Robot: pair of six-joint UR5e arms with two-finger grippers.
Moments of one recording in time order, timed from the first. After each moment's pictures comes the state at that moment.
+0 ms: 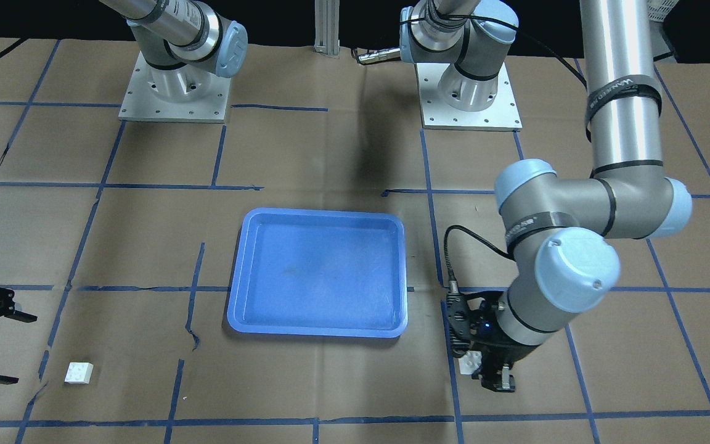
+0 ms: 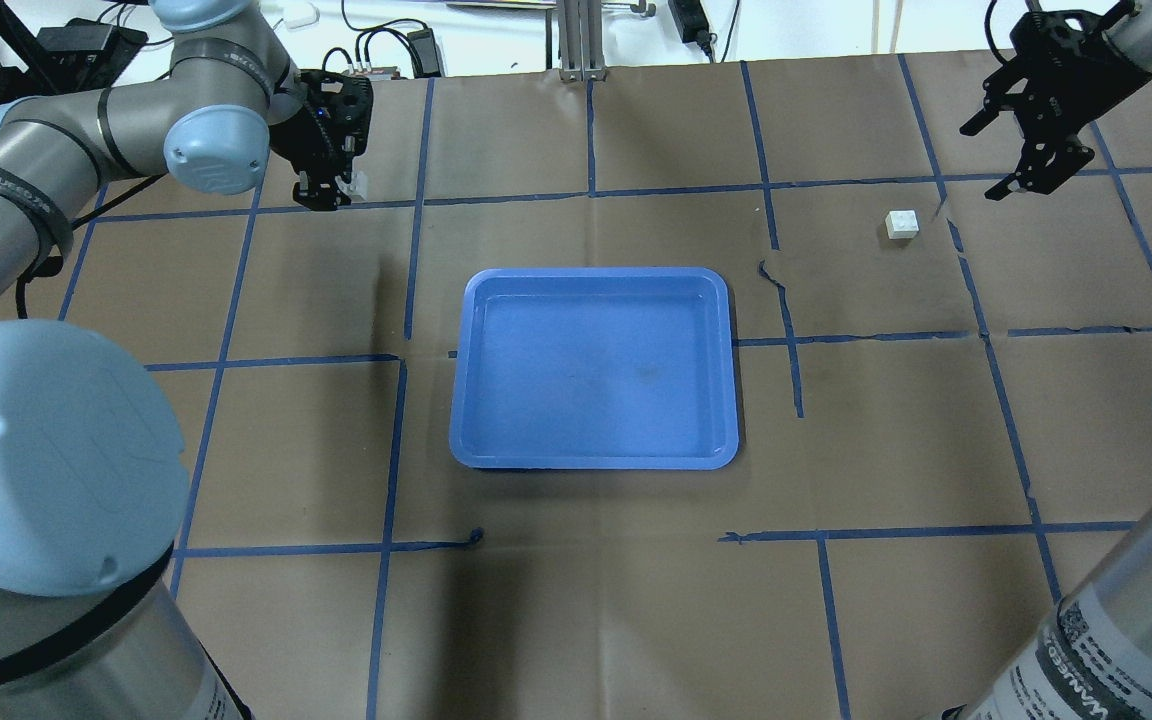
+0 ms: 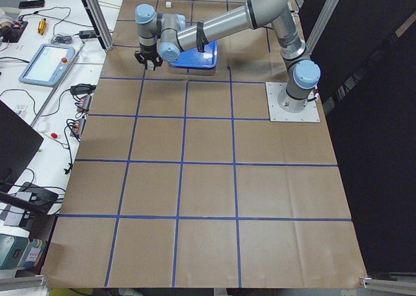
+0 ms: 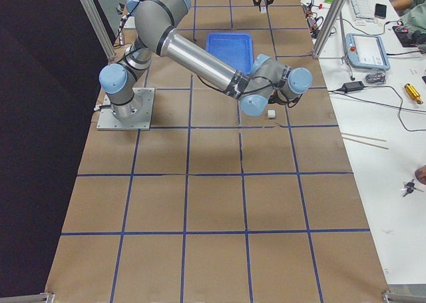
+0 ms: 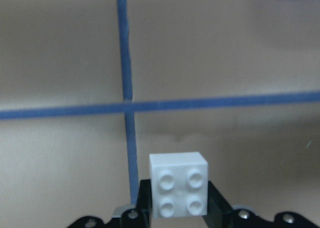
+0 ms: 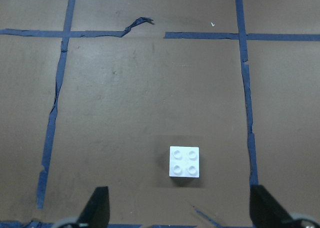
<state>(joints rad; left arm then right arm) -1.57 -2.12 -1.43 -1.06 1.53 1.61 1.13 -0.94 1.28 -1.71 -1.17 -2.07</state>
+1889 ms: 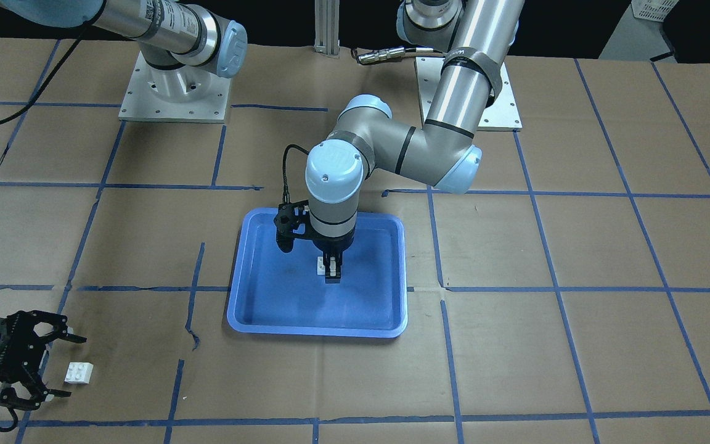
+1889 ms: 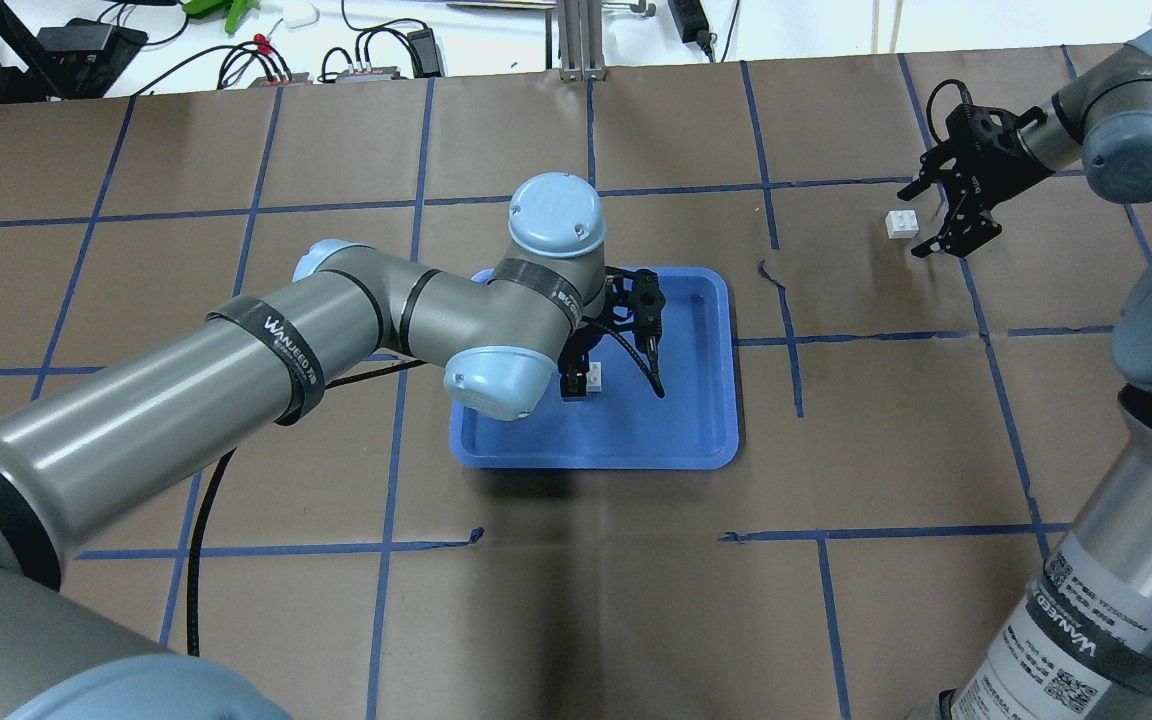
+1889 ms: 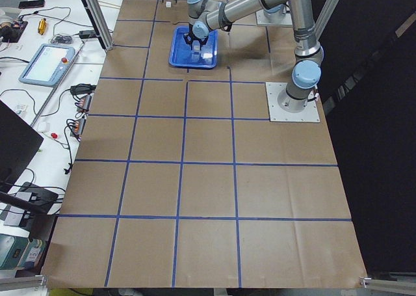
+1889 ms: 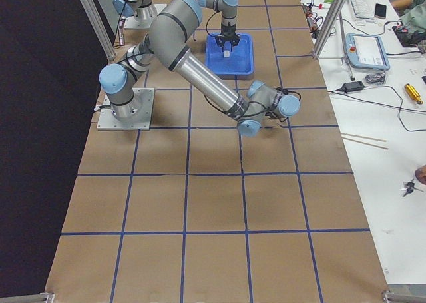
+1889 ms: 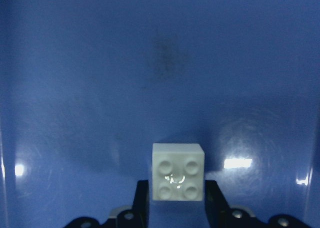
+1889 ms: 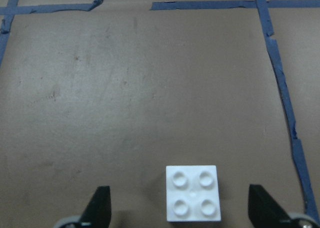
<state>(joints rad) -1.96 -2.06 -1.75 -0.90 1.58 1.17 1.14 -0.84 1.40 -1.91 -1.09 -2.05</state>
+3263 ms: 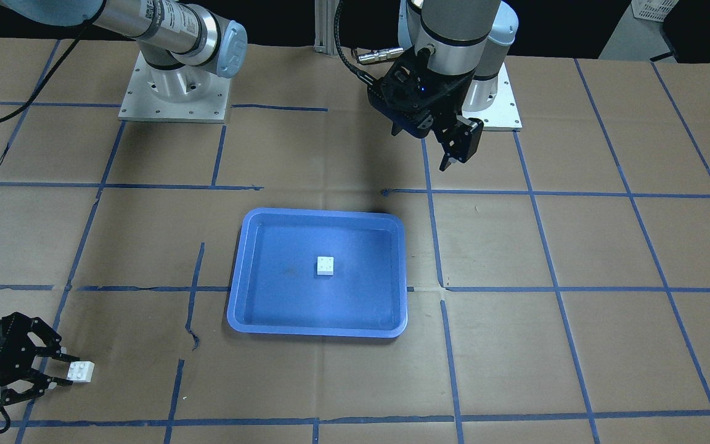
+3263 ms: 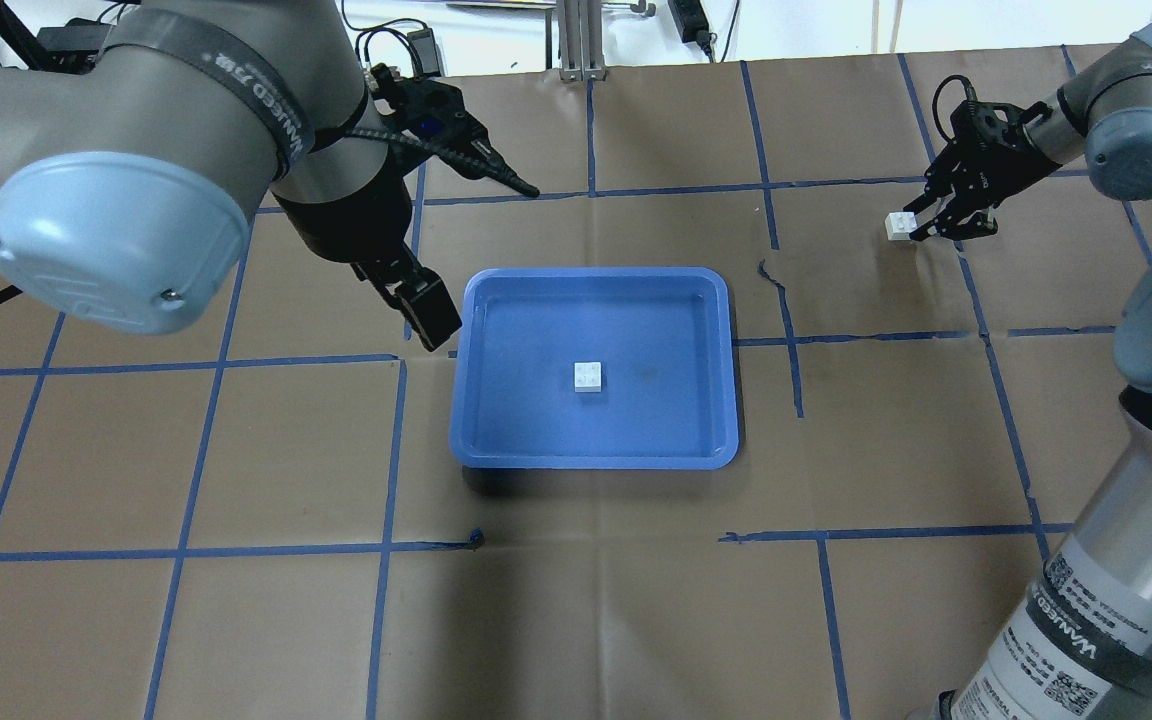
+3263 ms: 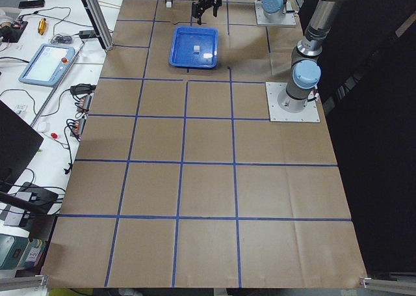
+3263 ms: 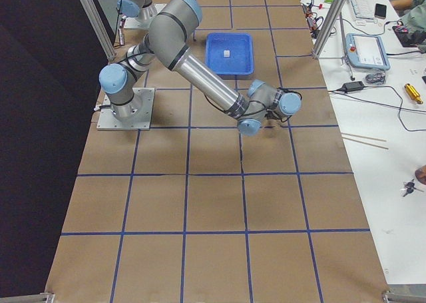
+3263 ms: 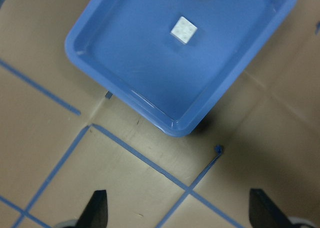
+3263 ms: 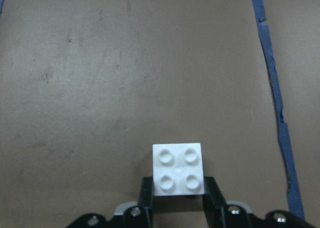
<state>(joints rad) -1.77 -1.58 -1.61 -1.55 1.59 0.46 1.14 -0.84 1.39 -1.94 -1.12 -2.05</state>
